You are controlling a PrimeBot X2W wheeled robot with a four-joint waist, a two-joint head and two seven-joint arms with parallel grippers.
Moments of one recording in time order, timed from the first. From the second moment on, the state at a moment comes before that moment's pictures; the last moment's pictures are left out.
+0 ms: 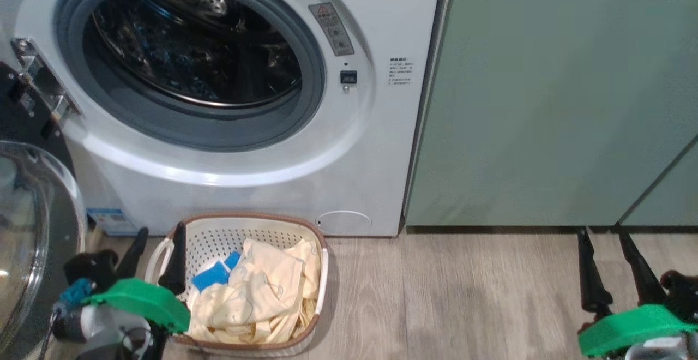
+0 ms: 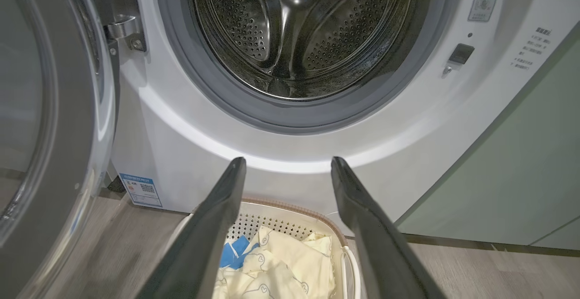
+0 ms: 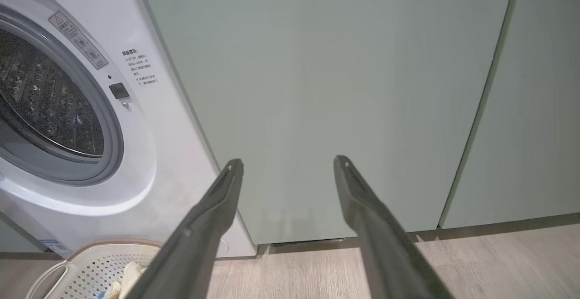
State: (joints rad) left arm -0.12 0.17 0.09 0.46 -0.37 -0.13 -0.26; right arm -0.04 -0.08 0.03 0.28 0.25 0.13 -0.26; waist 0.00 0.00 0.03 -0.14
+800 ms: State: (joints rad) left arm -0.10 0.16 0.10 0.47 -0.31 -0.13 -0.26; right arm 0.00 -0.08 0.00 0.29 0.24 0.13 -0.26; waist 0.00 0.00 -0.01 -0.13
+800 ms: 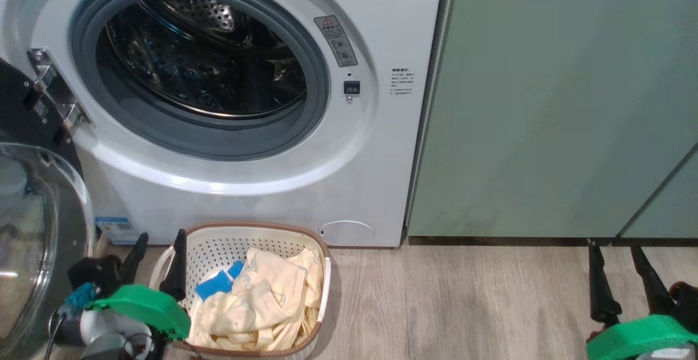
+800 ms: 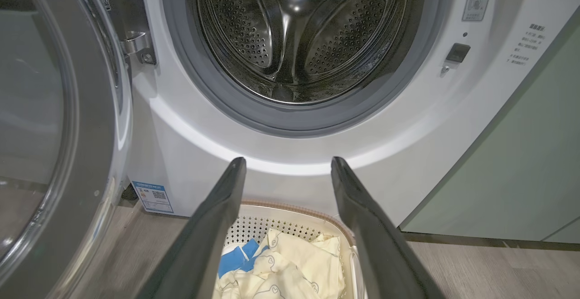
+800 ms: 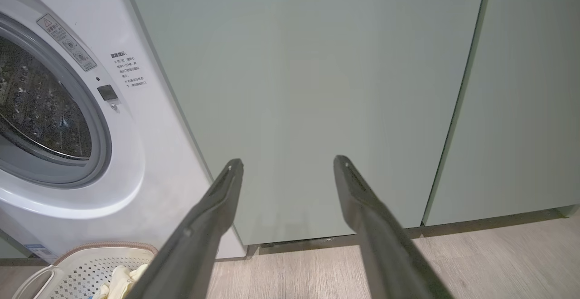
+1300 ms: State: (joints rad) left arm -0.10 0.15 0.10 0.46 -0.28 -0.13 -0.26; right arm 0.00 -0.08 0.00 0.29 0.24 0.13 -0.26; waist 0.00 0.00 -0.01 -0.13
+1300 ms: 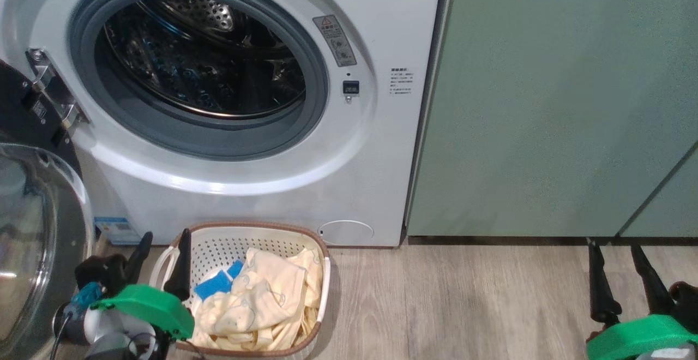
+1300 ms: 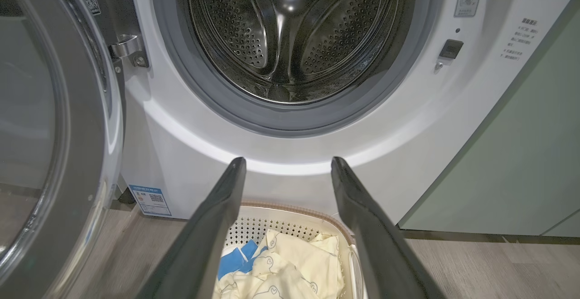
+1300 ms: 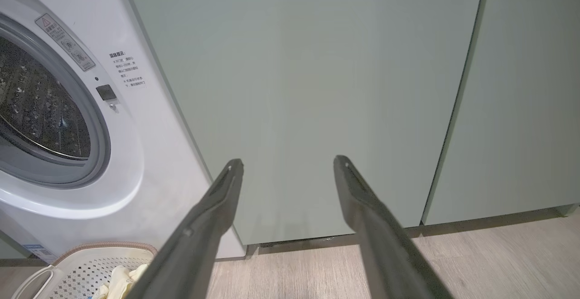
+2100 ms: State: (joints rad) left arm -0.10 0.16 0.09 0.43 -0.29 -0.13 -0.26; right arm 0.00 -0.08 -0.02 0.29 0.24 0.13 -0.26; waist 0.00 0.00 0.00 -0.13
